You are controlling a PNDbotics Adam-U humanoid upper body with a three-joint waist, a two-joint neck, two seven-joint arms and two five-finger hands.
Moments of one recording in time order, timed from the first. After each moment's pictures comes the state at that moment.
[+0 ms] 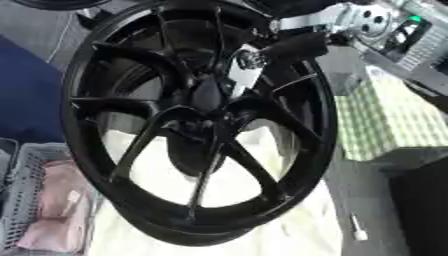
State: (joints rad) left arm -0.29 0.44 -0.02 -1.98 0.40 -0.17 0.06; right arm -0.60 -1.17 0.38 -2.00 0.01 0.61 0.63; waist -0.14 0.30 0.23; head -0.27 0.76
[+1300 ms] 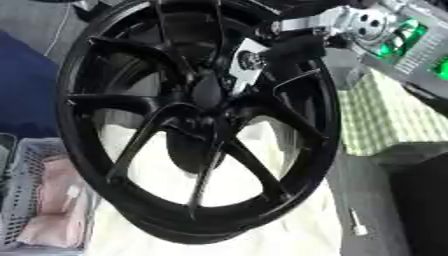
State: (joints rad) left arm -0.29 0.43 -0.02 -1.98 0.40 -0.17 0.05; right arm -0.58 -1.17 0.38 -2.00 0.01 0.63 0.61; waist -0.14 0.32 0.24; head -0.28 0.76
